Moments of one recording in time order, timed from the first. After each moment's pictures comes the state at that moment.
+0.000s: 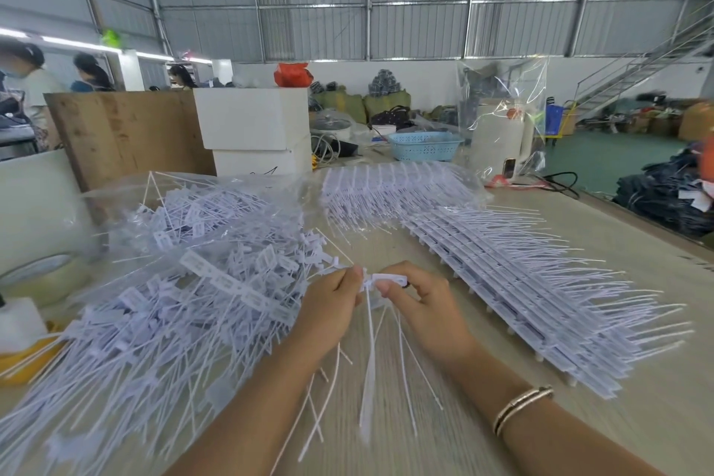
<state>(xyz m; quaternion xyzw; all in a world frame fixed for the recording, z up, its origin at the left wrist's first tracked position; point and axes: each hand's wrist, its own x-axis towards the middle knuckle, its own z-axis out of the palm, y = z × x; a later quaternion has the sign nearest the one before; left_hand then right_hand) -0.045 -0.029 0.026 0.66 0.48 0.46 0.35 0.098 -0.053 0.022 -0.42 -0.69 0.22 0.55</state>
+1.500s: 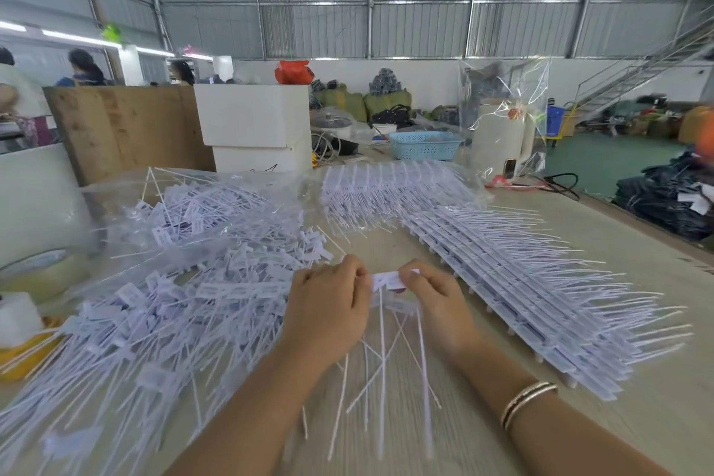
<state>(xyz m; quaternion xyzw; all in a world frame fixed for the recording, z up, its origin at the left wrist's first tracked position) -0.051 -0.037 0.029 0.80 0.49 0.34 -0.05 0.107 -0.050 0.023 -0.40 -0.62 0.34 0.59</state>
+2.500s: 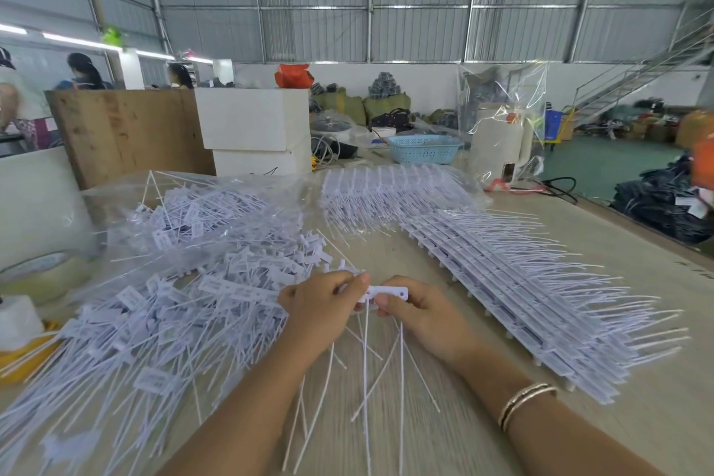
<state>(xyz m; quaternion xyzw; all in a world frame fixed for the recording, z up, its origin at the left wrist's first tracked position) -0.049 -0.032 0.036 0.70 0.53 0.41 0.22 0.107 -0.052 0.023 -0.40 -0.70 0.36 0.48</state>
